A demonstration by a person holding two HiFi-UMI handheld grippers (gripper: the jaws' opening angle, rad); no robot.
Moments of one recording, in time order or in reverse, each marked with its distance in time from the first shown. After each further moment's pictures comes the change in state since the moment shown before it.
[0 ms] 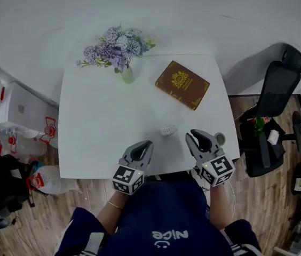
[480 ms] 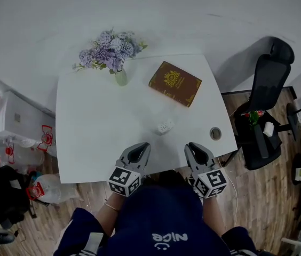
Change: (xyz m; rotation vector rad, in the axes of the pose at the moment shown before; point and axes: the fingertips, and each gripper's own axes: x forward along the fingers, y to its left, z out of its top) left arm -0.021 -0.012 0.001 0.020 -0.008 -0.090; right arm -0.047 0.033 -0.034 0.141 -0.027 -0.183
